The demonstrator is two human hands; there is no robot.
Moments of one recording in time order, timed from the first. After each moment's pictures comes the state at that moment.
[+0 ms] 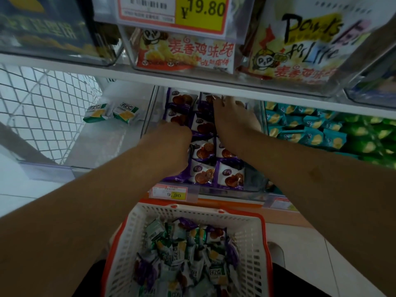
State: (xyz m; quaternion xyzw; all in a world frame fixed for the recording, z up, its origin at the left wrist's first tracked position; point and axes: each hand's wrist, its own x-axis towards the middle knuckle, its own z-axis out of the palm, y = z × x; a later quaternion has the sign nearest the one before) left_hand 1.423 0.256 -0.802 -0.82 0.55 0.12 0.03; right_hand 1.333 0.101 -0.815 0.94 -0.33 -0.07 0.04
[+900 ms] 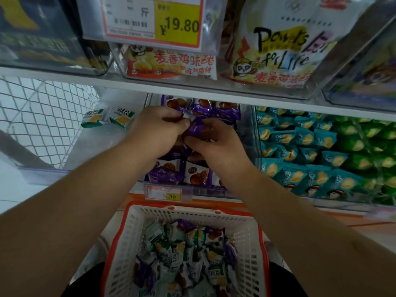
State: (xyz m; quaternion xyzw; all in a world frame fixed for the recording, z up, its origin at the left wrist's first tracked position) left_hand 1.423 0.248 -0.788 -0.79 0.24 0.29 -0.49; right_hand 1.296 0.163 -0.816 0.63 -0.35 0.18 -0.67
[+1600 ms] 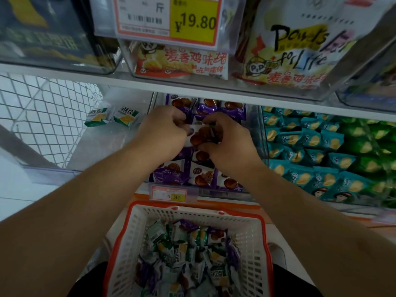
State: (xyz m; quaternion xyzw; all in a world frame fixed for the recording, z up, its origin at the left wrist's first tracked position) left_hand 1.427 0.251 -0.786 -0.84 0.34 0.21 -0.36; right_hand 1.292 0.143 -0.819 0.84 -0.34 0.16 -0.40
